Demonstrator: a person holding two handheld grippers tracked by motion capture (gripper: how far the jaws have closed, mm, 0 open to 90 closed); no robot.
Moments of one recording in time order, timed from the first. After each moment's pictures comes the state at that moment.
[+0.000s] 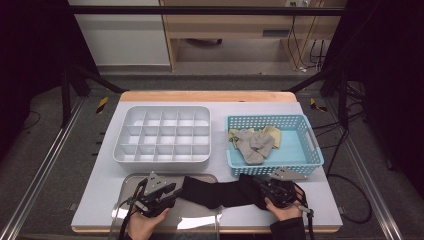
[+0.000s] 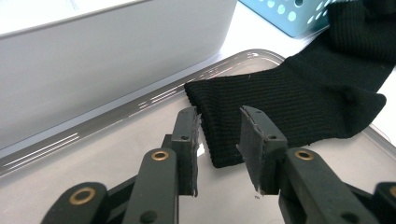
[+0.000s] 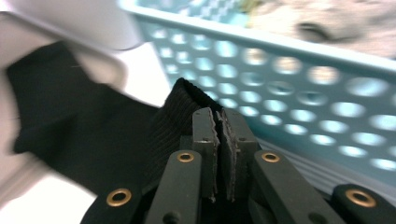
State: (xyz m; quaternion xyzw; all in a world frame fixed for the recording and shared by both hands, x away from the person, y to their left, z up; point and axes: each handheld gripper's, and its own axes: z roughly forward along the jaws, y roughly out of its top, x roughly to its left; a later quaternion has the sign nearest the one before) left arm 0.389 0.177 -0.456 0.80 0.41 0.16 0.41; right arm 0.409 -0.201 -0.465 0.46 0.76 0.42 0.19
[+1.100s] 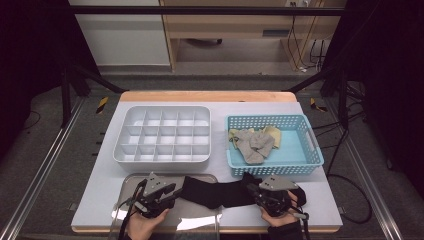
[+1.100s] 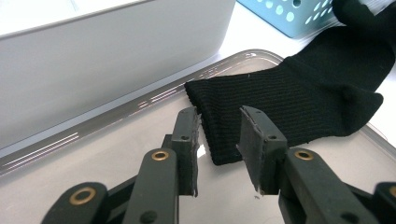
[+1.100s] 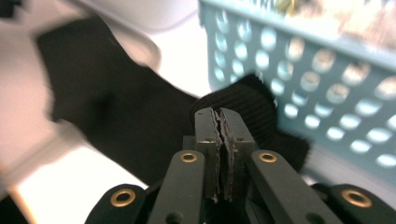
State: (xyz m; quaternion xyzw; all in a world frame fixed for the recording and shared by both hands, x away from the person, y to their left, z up) left arm 0.387 0.178 -0.455 0.80 0.41 0.16 0.41; right arm 0.383 -0.178 -0.450 0.39 0.80 0.42 0.20
